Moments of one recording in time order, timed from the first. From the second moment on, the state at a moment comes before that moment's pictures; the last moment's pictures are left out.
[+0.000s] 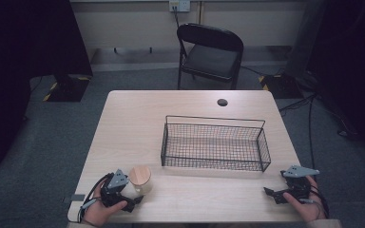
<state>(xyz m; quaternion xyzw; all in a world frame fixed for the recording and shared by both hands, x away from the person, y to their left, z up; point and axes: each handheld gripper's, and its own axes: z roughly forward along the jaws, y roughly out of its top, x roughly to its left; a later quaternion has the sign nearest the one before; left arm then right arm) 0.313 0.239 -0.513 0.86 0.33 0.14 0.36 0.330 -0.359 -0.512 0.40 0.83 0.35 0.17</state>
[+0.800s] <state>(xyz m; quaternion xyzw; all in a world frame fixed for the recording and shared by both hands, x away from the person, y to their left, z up) 0.315 0.239 -0.499 0.85 0.36 0.11 0.37 0.330 -0.359 -0.512 0.40 0.83 0.35 0.17</state>
